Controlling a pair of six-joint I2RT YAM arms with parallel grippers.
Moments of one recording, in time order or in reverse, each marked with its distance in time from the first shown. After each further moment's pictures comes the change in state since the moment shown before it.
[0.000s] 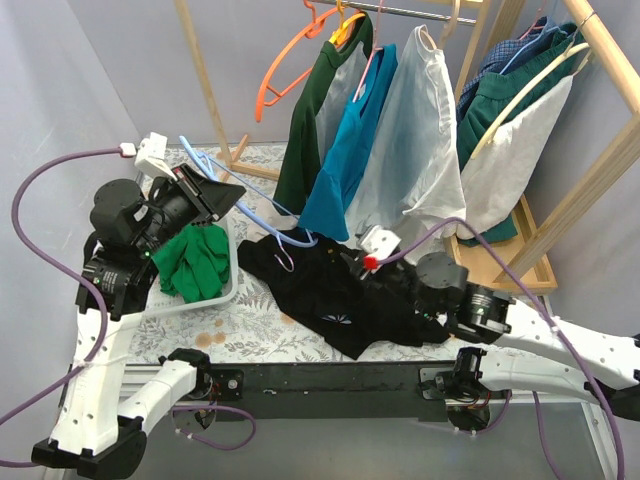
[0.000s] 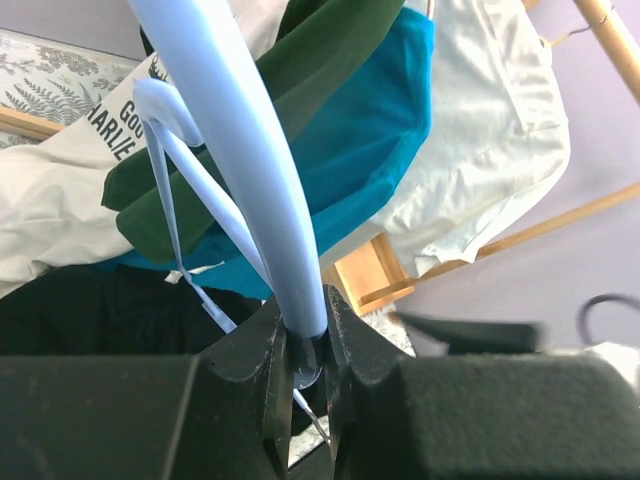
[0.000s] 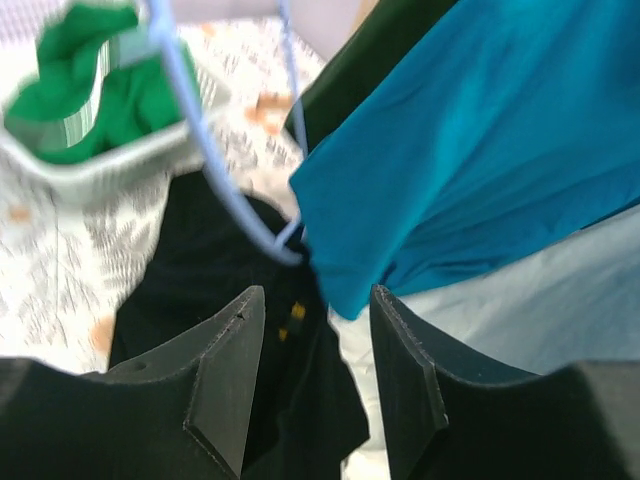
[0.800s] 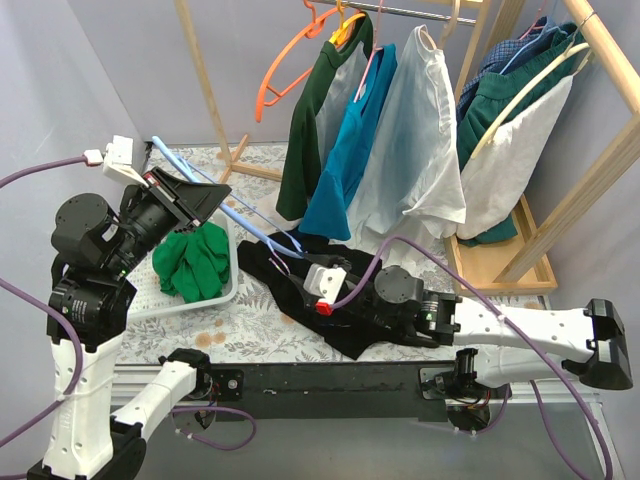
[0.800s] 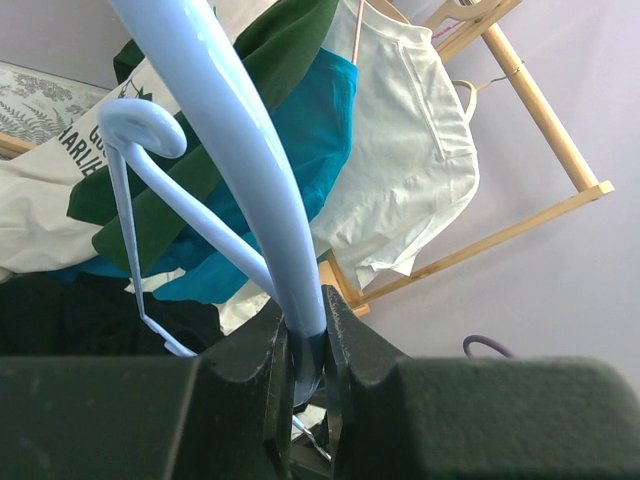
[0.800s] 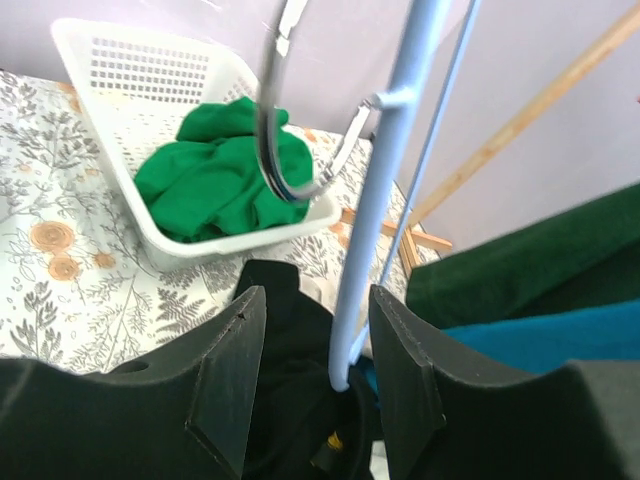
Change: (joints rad) left arm 0.000 -0.034 0.178 -0.128 -0.029 -0.096; right arm 0.160 0.250 -0.027 0.365 -0.136 -0.236
